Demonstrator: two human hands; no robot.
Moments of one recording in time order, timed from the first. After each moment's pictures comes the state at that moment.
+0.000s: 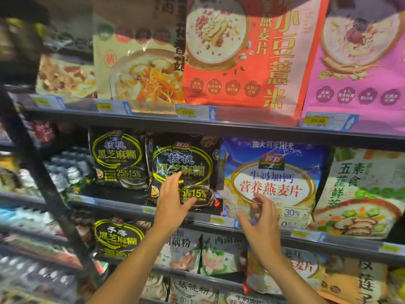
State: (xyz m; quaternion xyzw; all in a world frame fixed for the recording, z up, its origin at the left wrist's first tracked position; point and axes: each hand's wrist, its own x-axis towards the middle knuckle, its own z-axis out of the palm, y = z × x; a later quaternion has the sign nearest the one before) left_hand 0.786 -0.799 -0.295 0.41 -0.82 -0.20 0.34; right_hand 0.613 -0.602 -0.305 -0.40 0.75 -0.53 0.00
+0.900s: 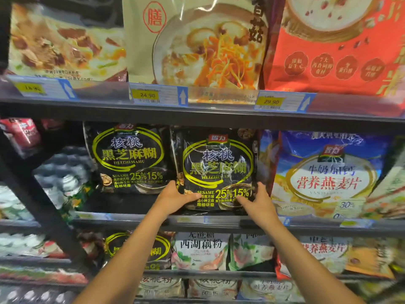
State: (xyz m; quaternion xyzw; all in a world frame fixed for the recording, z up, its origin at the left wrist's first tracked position) left_hand 0.850 -0.990 -0.326 0.42 -0.76 -0.48 0.12; right_hand 0.672 -0.772 -0.310 -0.26 0.85 -0.44 0.14
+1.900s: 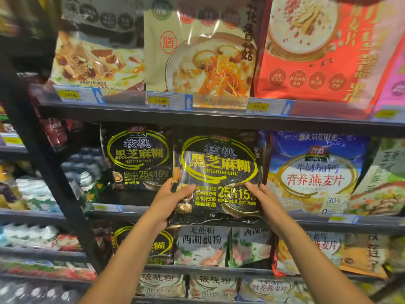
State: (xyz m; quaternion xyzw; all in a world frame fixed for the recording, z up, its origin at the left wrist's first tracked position) left_hand 0.914 -0.916 -0.273 0.29 -0.61 -0.69 0.26; right_hand 0.690 -0.726 -0.285 -0.24 0.64 -0.65 0.32
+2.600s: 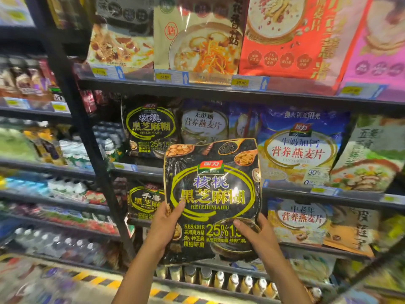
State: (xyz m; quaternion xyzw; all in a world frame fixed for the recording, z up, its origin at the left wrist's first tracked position) left_hand 1.003 -0.744 -0.344 0.39 -0.57 -0.64 0.33; right_hand 0.804 -0.565 -0.350 -0.26 0.68 -0.61 0.32
